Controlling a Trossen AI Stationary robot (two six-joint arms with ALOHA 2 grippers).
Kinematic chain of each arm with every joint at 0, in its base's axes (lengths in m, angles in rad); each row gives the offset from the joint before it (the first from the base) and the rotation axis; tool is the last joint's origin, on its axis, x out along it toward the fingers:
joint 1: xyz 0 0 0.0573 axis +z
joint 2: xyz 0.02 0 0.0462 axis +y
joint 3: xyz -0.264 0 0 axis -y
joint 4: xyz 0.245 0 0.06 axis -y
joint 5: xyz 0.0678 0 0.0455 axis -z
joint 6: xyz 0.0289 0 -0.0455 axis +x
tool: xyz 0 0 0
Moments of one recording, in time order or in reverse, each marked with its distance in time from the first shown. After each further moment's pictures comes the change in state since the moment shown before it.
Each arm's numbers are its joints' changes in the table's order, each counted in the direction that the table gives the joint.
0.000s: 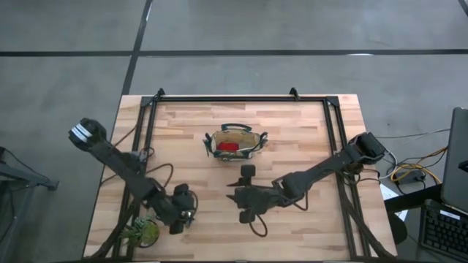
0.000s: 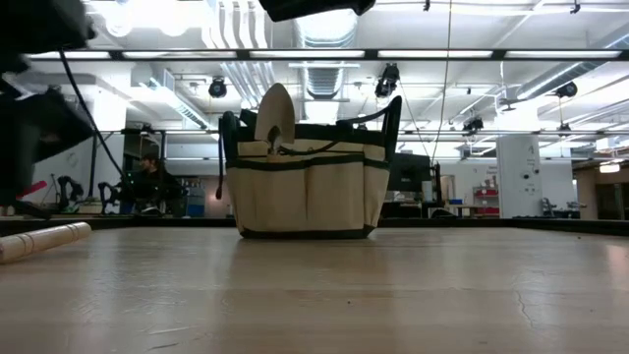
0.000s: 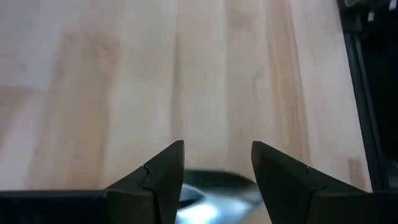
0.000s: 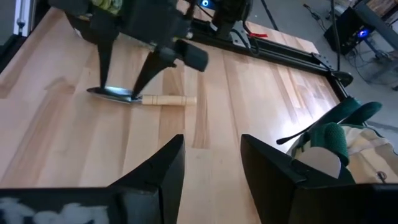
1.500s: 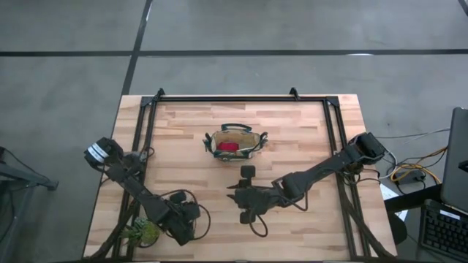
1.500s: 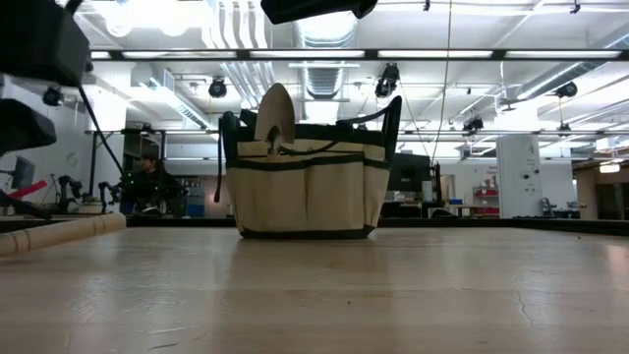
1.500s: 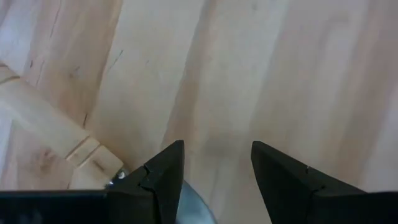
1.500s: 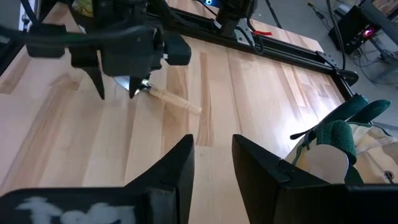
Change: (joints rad) left arm -0.029 0.324 0.354 -0.459 0.033 -0.298; right arm 0.002 0.000 -0.012 0.007 -0.014 0.000
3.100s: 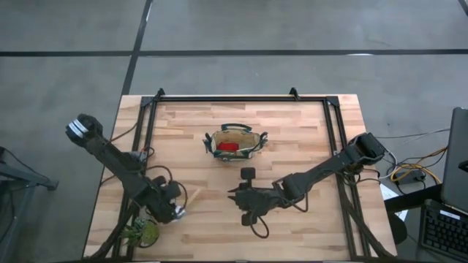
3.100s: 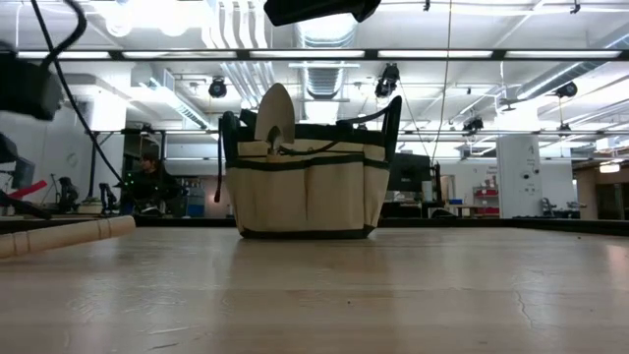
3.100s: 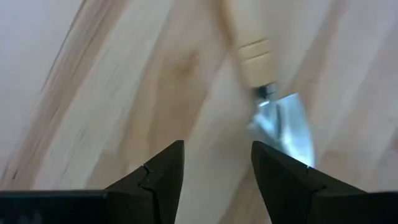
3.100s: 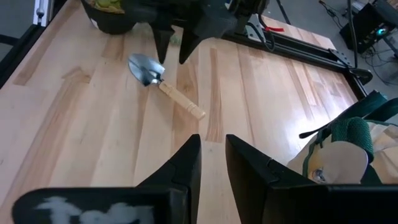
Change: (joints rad) left arm -0.013 -0.419 -0.384 0.002 0.039 -0.191; right arm 0.007 0.002 -0.011 -0.001 -0.031 0.003
